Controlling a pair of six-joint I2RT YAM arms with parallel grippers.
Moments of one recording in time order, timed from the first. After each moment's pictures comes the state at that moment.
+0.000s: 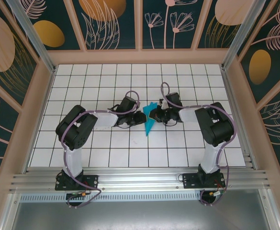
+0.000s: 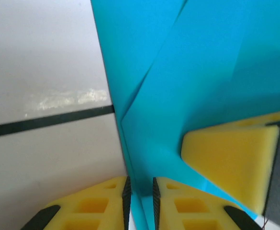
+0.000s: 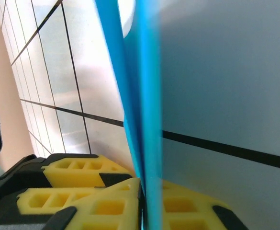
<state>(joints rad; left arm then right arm) -0.65 1.95 1.02 0.08 0.38 -0.82 0.42 1.87 0.90 0.09 -0.64 0.82</state>
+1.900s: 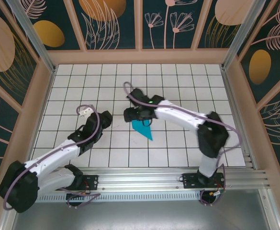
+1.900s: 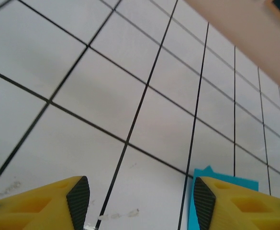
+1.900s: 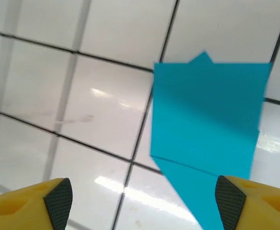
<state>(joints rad) -0.61 1.08 0.49 -0.04 -0.39 -0.97 0.85 1.71 1.37 -0.65 0.00 0.60</state>
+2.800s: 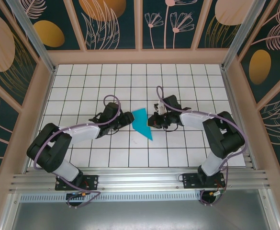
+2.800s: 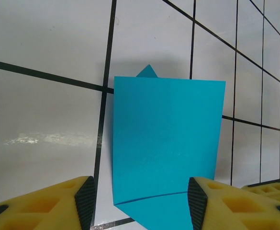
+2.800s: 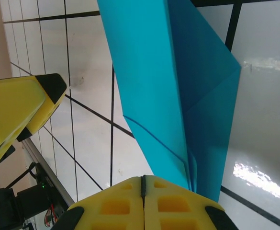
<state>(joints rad) -0.61 1.56 0.70 0.11 0.14 -0.95 0.51 1.69 0.85 -0.15 -0.67 0.62</state>
